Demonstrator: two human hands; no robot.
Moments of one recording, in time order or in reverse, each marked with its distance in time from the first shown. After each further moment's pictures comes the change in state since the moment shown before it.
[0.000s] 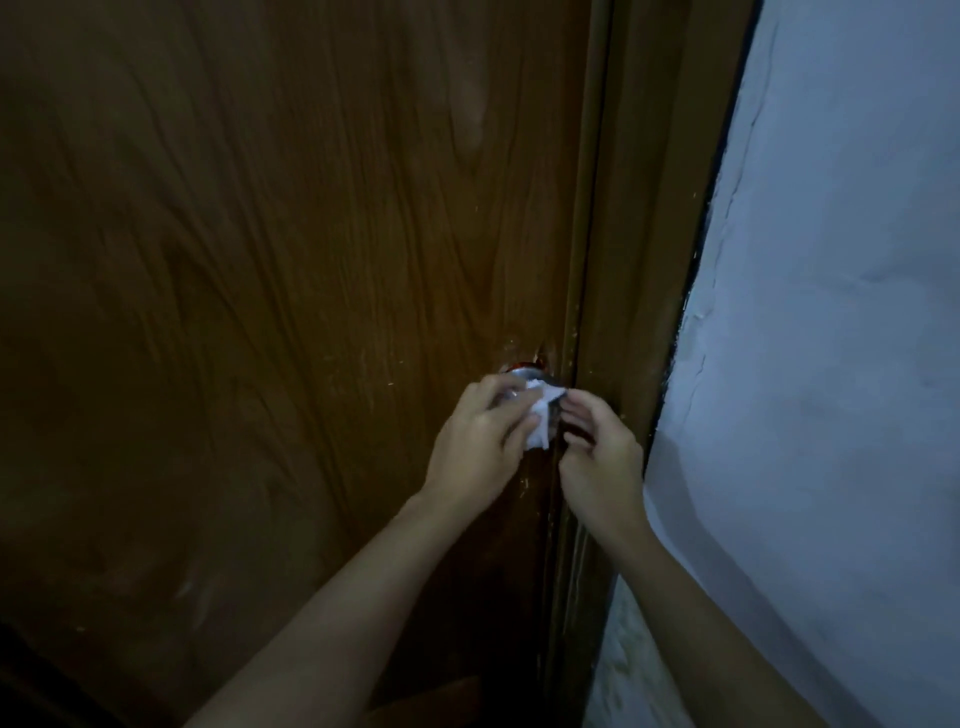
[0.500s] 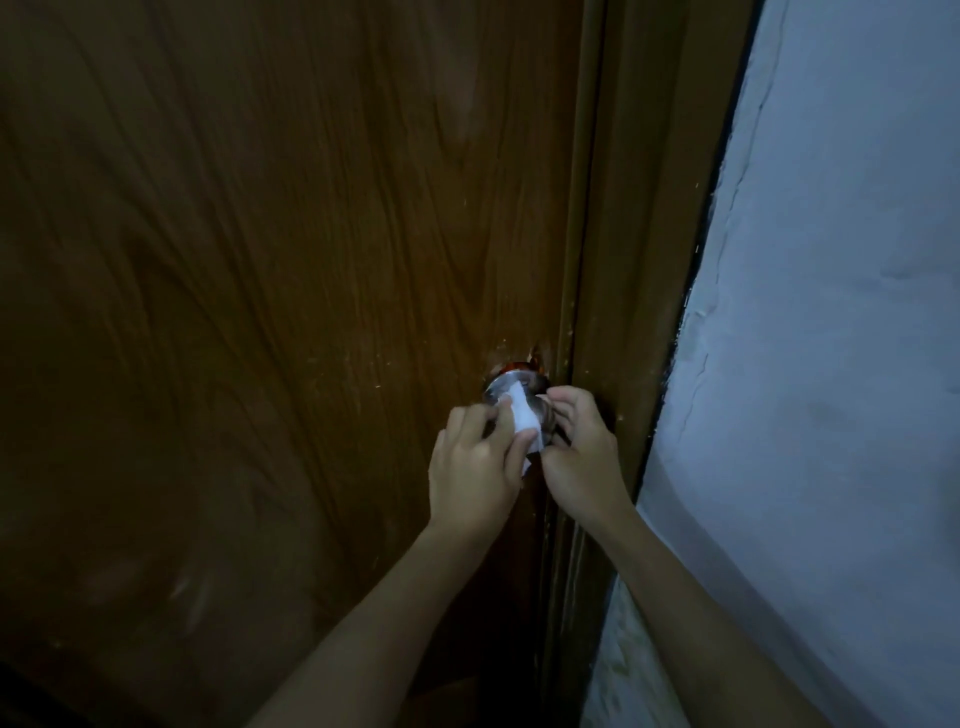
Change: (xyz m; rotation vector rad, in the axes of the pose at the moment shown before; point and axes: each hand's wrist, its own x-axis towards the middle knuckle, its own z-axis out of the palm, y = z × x) left_hand -0.013 -0.003 0.027 0.276 0.088 -0.117; right_hand 0.018 0.012 0.007 0.045 -0.128 0.056
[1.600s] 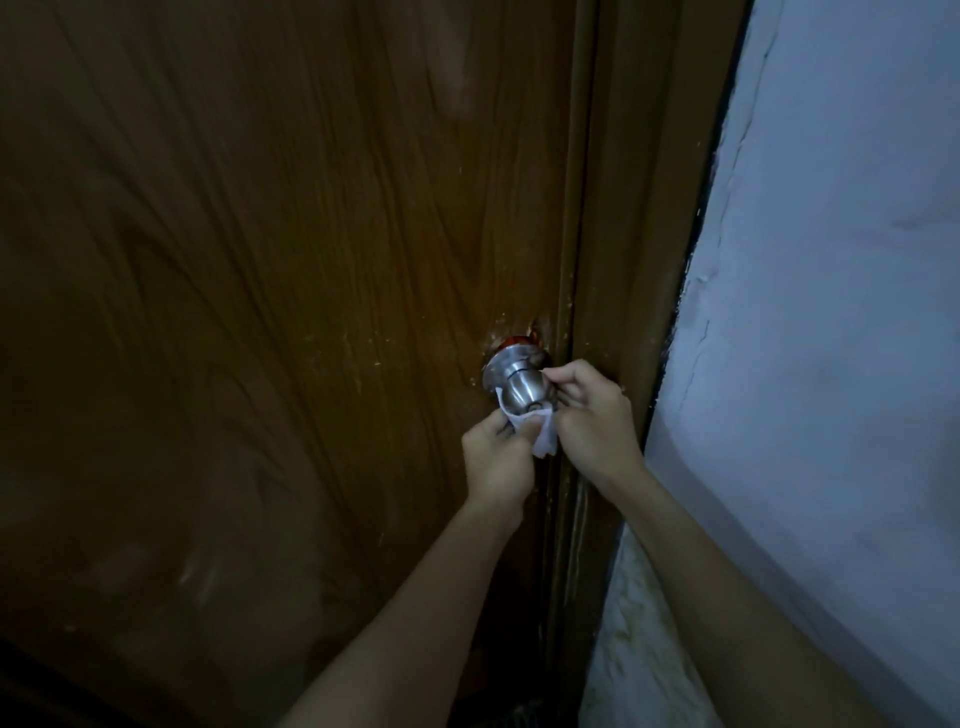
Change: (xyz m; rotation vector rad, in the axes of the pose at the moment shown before) left_hand -0.003 0.029 0.008 -1.236 -0.214 -0.905; right_hand 0.005 -0.003 -0.008 0.034 0.017 0.022
